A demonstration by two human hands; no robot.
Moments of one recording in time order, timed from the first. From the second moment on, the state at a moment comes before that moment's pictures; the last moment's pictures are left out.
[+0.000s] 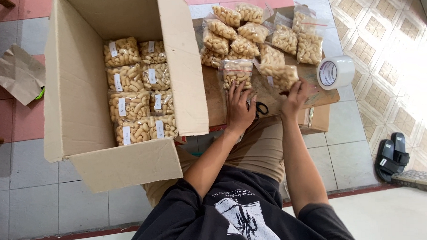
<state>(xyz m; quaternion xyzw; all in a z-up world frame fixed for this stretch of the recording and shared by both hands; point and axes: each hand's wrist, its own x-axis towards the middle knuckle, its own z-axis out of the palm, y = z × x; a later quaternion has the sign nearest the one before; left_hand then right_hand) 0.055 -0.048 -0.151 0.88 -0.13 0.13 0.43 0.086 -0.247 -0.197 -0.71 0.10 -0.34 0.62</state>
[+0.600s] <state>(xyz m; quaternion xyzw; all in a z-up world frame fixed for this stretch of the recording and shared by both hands) 0.044 -0.014 -0.072 0.54 -0.03 0.09 0.84 0.023 -0.157 -0.177 -0.43 0.11 -0.12 0.89</state>
